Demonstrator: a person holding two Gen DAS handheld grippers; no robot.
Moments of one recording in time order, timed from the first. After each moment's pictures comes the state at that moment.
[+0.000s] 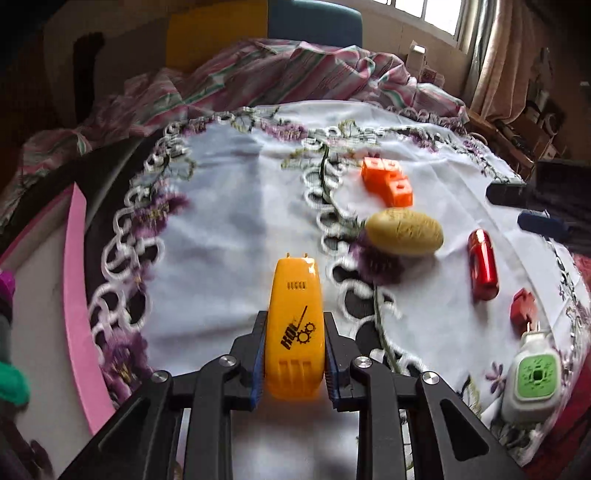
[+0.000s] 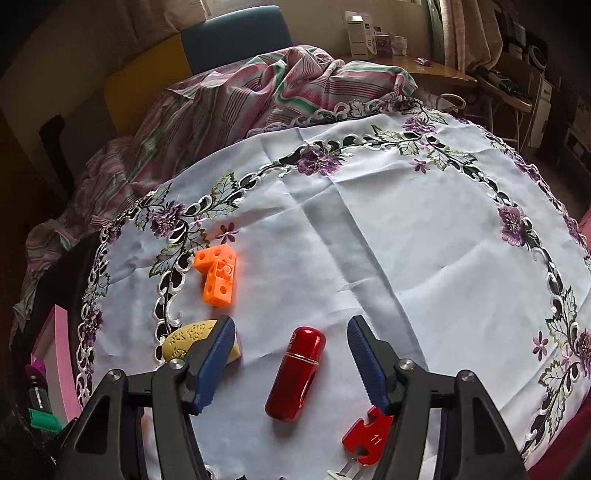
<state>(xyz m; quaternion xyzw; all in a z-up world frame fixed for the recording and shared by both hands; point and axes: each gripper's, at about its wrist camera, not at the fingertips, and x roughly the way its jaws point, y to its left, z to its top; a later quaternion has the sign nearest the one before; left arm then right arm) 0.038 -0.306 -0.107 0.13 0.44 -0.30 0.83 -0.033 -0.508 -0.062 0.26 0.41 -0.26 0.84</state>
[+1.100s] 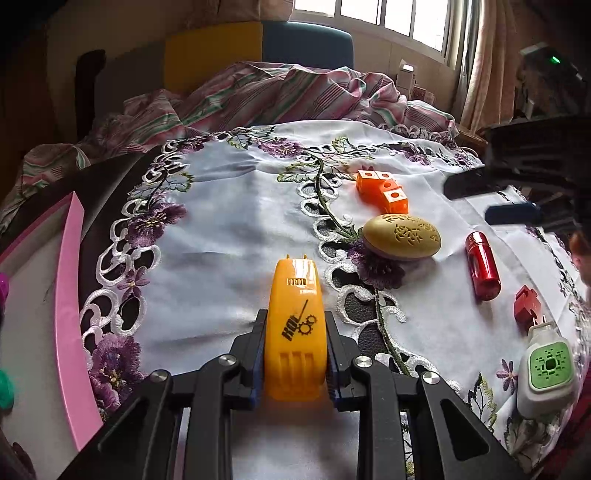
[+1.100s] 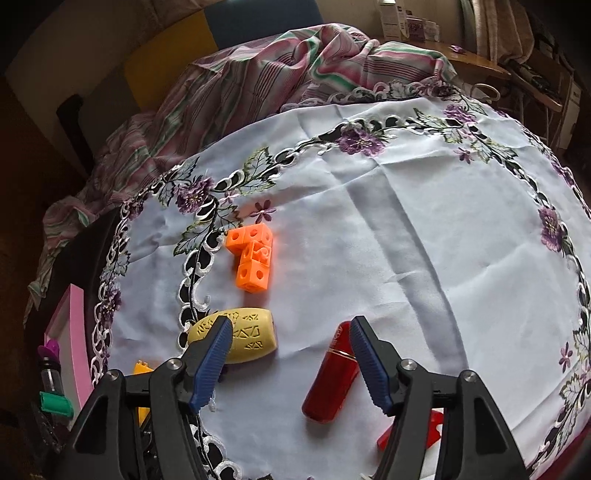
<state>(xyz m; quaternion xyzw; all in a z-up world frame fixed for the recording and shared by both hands) 0.033 -0.301 -0.116 0.12 0.40 -0.32 0.85 0.004 -0.501 -0.074 0.26 0.45 -0.19 0.83</state>
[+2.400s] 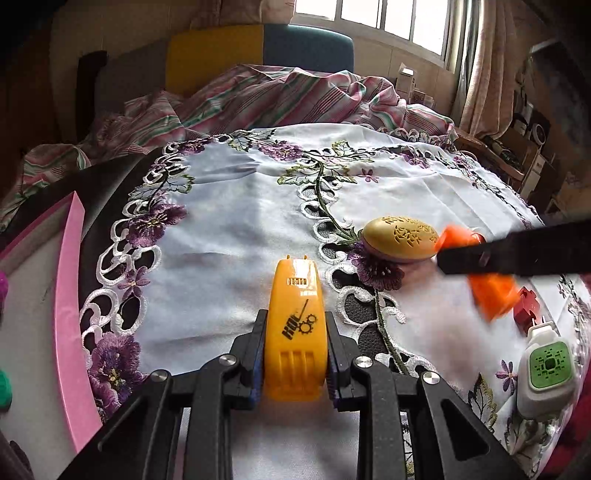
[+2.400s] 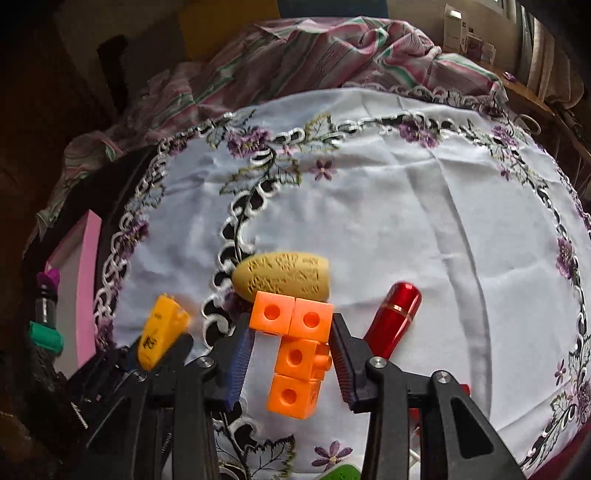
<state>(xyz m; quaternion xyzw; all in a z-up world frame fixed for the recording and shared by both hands) 0.031 -0.299 -0.116 0.12 0.39 -0.33 0.85 -0.001 -0.444 -0.095 0.20 0.51 -0.13 0.82</state>
